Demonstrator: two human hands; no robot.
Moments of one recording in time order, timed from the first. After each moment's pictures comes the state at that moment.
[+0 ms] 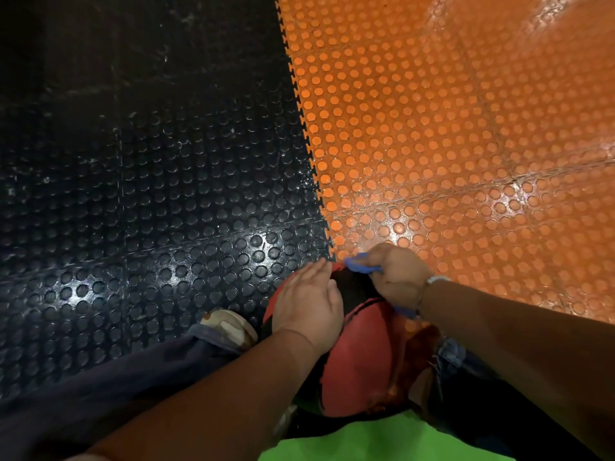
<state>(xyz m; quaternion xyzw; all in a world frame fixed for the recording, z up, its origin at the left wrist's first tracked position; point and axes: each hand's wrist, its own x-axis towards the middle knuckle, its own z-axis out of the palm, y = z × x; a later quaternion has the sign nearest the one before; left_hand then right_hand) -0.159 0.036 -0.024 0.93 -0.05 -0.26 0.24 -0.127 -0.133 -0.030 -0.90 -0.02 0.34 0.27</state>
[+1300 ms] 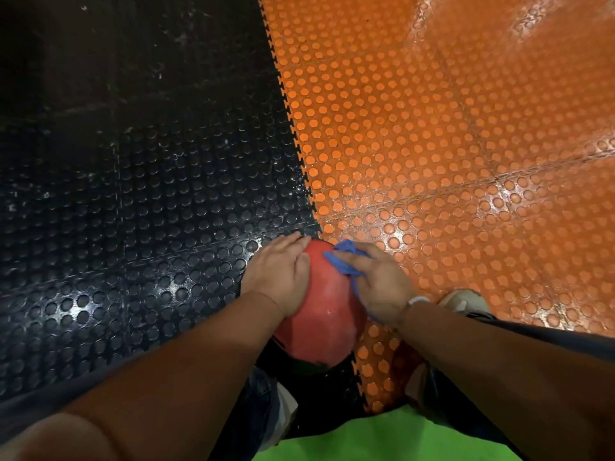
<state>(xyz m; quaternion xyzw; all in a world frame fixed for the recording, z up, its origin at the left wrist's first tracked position) -0.115 0.064 -0.020 0.94 -0.10 -0.24 0.20 -0.154 -0.112 -0.020 -0.92 0.04 0.23 0.32</state>
